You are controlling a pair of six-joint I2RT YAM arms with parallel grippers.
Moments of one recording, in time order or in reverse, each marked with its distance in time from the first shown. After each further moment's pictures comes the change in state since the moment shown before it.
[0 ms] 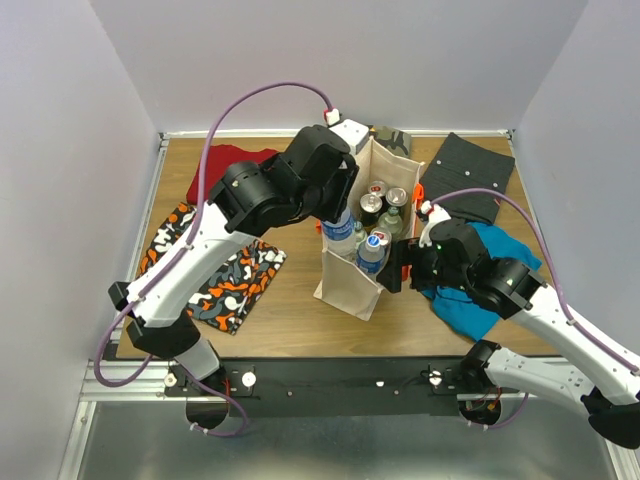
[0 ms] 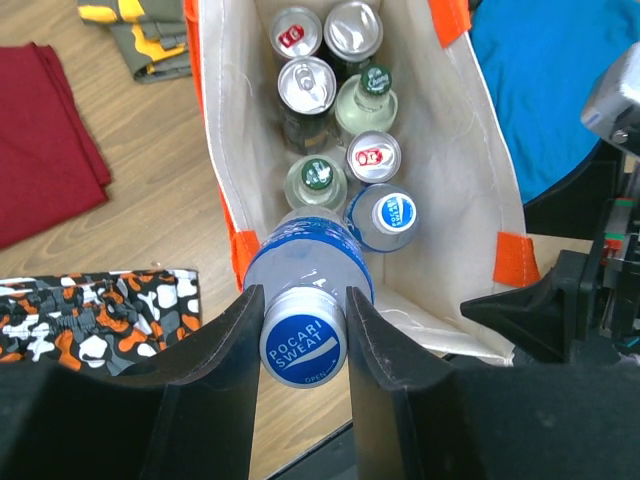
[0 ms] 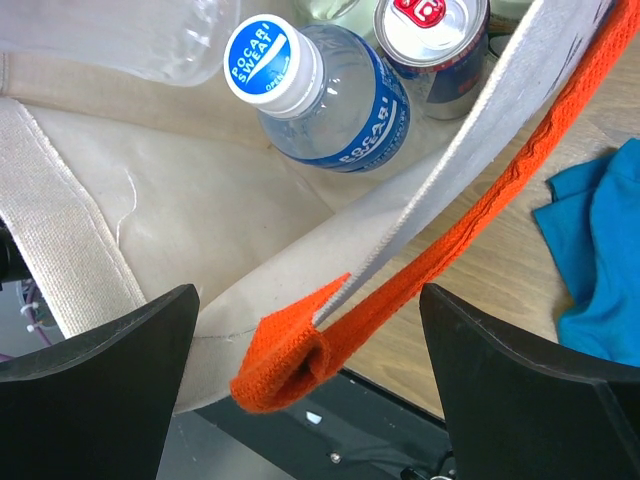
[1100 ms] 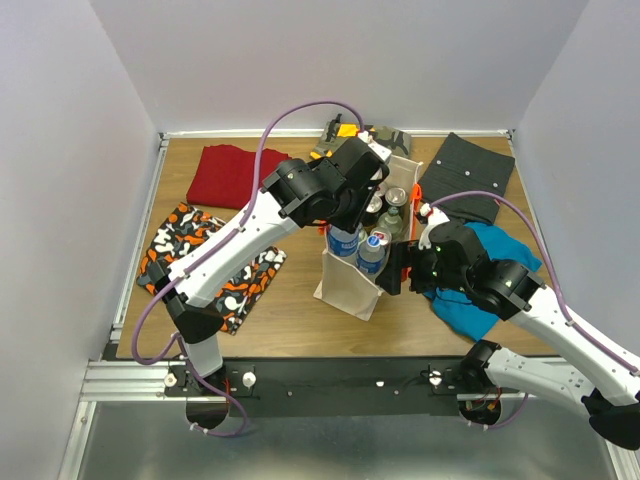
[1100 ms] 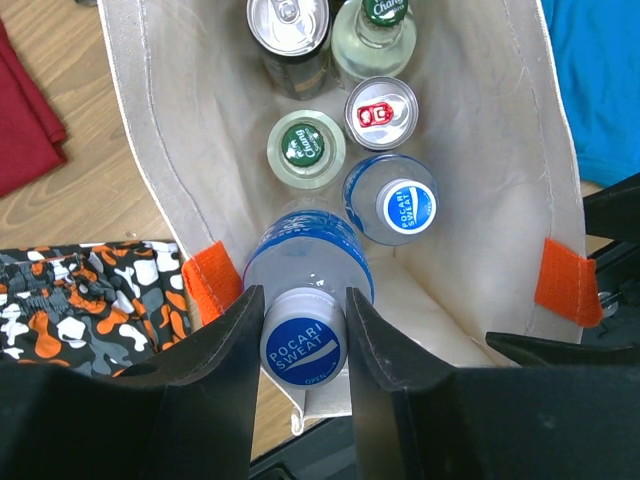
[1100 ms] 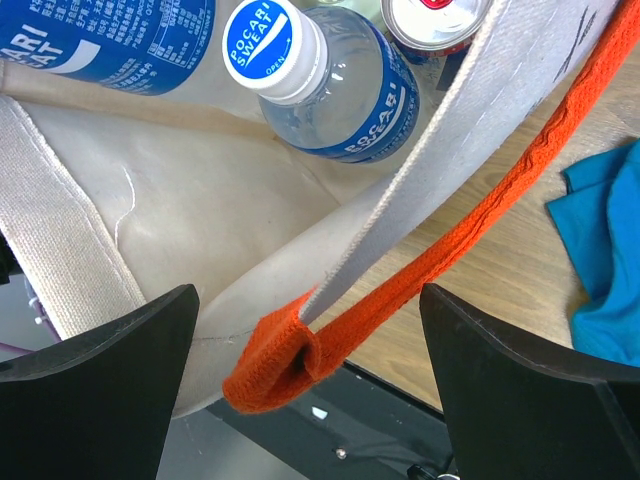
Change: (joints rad) left arm 0.000 0.143 -0.039 -0.021 0.038 -0.011; right arm 0.000 -0.007 -0.021 0.008 -0.027 0.013
